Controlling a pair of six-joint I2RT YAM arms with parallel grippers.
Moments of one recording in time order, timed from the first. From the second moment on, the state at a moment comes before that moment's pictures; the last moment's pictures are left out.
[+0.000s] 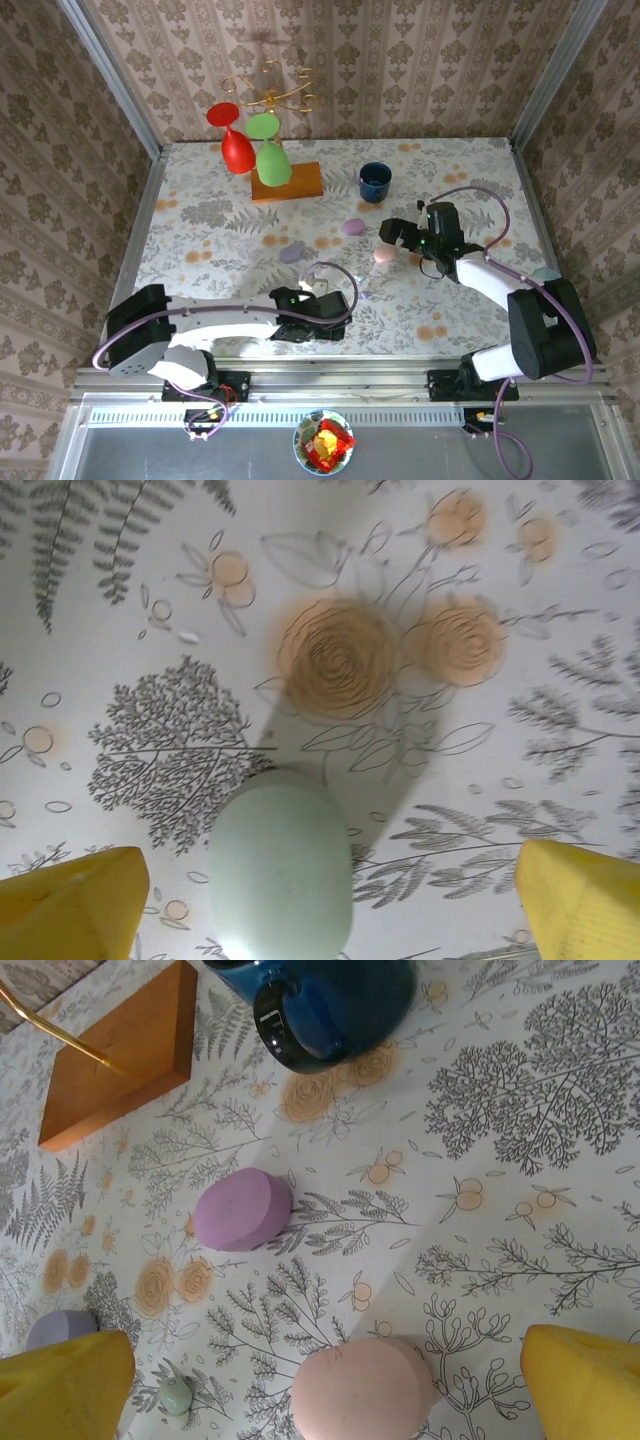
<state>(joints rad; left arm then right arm) -1.31 1.48 0.87 -0.73 -0.26 -1.11 0.22 1.40 0.67 0.07 -0.19 0.53</state>
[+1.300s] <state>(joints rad) -1.30 1.56 0.84 -0.70 -0.12 -1.17 0.22 1.31 0.61 0.11 -0.08 0.53</state>
